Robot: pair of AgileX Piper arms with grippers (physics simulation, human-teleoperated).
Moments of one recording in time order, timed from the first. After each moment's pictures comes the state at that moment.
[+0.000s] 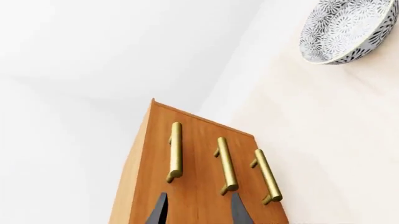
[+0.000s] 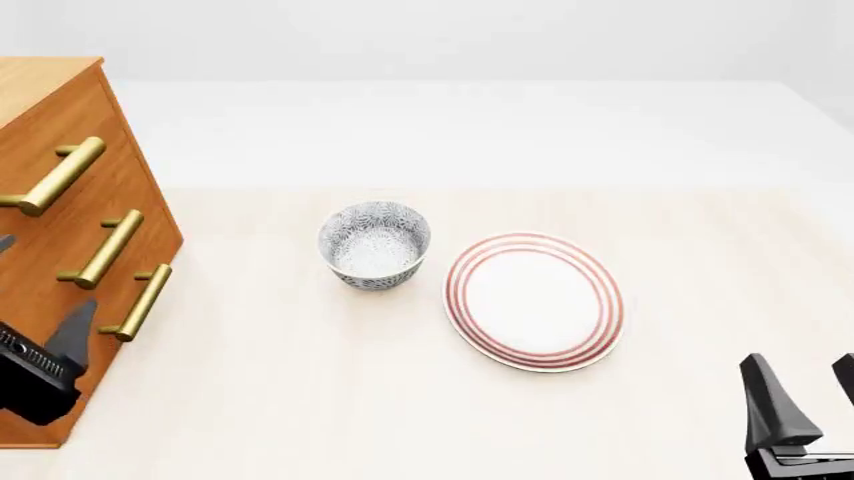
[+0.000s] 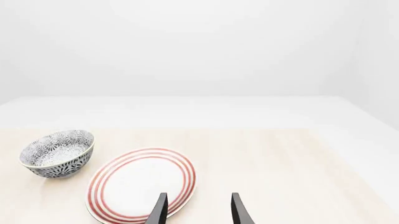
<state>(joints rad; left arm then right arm) 0.05 0.47 -0.34 0.06 1.12 0.00 0.00 0.00 0.00 0.00</state>
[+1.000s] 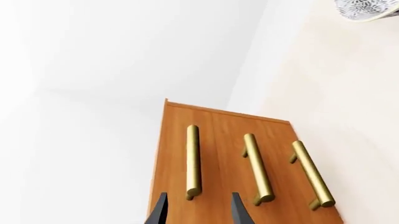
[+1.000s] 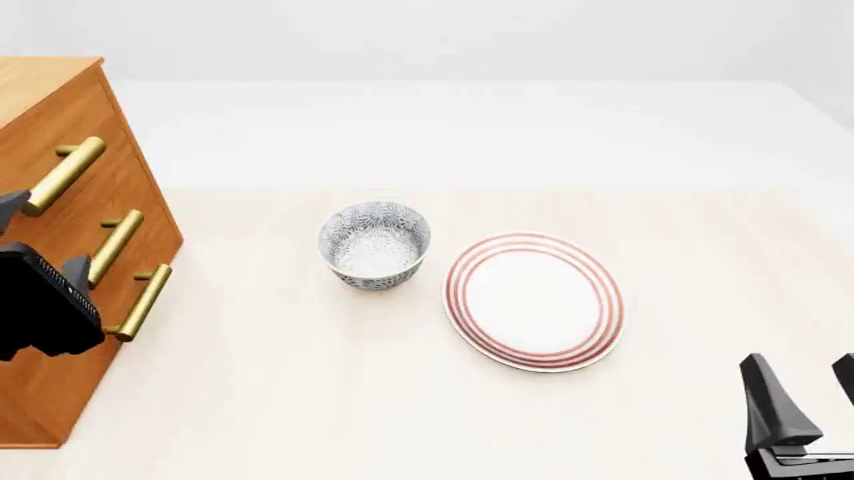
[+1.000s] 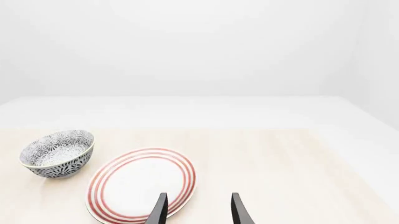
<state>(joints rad) 0.15 0.81 -0.38 -0.27 1.35 0.00 0.00 0.00 0.00 0.00</state>
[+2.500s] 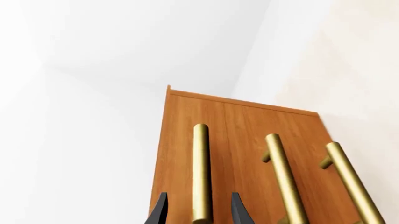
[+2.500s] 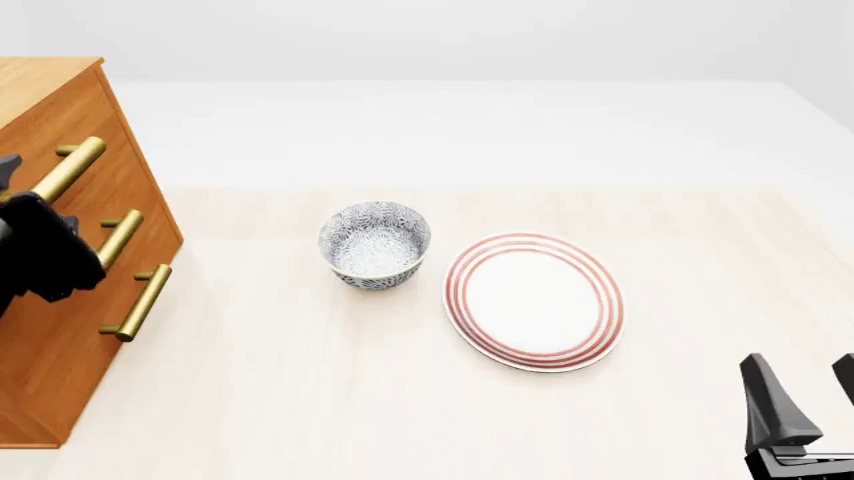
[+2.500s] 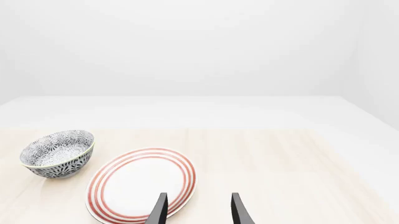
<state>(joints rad) 0.26 1.15 -0.52 -0.48 1.37 0.00 0.00 0.00 0.00 0.00</state>
